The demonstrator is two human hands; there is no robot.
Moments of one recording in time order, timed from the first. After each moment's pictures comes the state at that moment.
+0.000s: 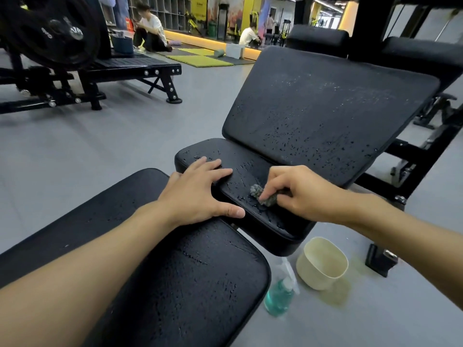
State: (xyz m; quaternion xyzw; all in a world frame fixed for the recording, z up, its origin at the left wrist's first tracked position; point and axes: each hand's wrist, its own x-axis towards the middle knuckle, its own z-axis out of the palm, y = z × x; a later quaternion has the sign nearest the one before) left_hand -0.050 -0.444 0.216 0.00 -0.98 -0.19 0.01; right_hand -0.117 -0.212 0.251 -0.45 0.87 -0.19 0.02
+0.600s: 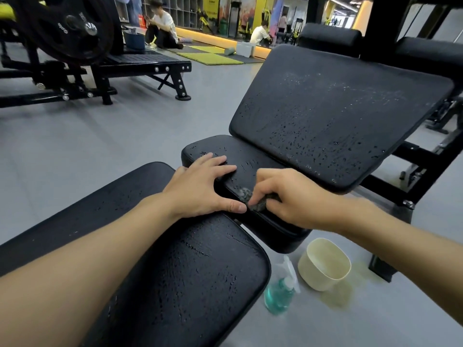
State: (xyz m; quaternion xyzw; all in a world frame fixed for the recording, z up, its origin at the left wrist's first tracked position) left_hand -0.050 -0.447 0.213 0.00 -0.98 -0.19 0.01; right_hand -0.103 -0.231 0.243 -0.50 0.85 -0.16 0.00
